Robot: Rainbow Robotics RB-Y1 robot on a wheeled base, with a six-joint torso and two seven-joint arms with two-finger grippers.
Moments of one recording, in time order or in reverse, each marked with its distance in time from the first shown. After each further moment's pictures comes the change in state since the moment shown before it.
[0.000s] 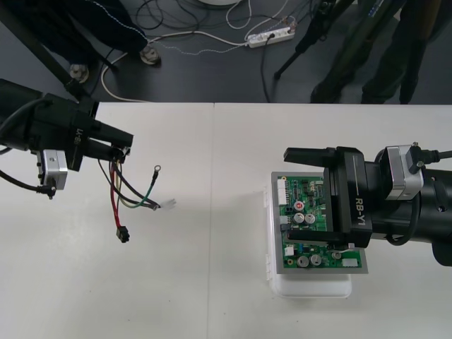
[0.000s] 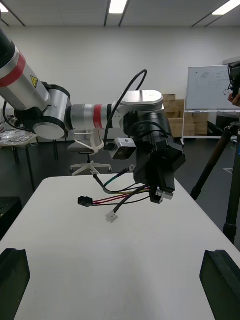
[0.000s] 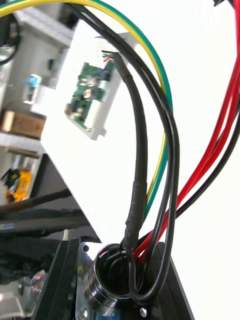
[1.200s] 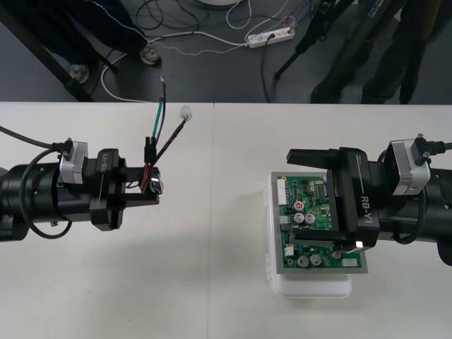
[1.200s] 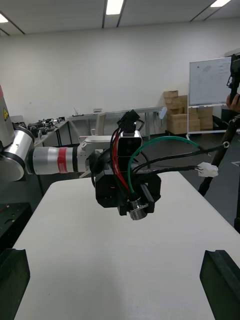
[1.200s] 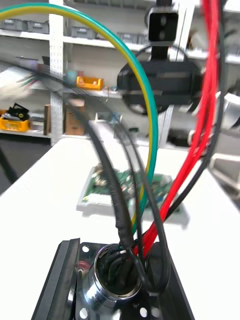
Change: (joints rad) right arm 0.000 -0.023 -0.003 0.000 -0.023 0.000 -0.071; left arm 0.366 -0.404 0.215 -0.149 0.111 -0.002 1.080
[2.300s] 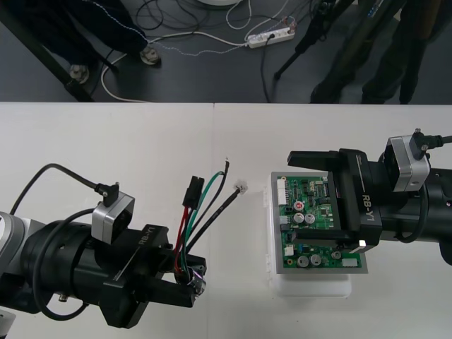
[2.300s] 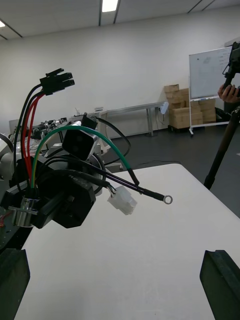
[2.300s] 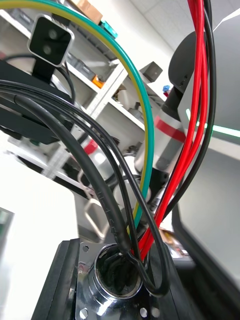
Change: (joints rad) right arm 0.000 -0.011 0.000 0.000 0.000 0.000 -0.058; left arm 0.247 -0.016 -0.242 -0.355 0.105 0.012 0.532
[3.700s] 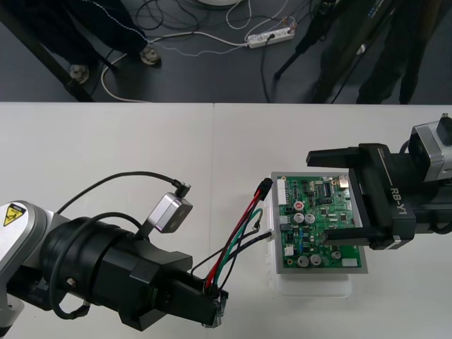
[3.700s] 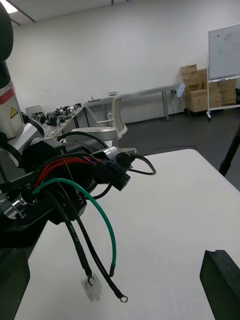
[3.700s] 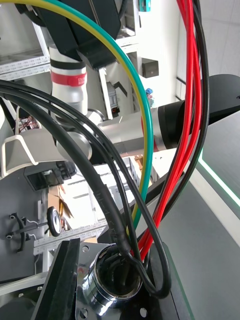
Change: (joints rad) right arm -0.042 -0.182 -0.001 0.022 -0.105 0.000 -0.065; left arm -0.084 0.094 -0.156 -0.047 -0.004 0.069 0.714
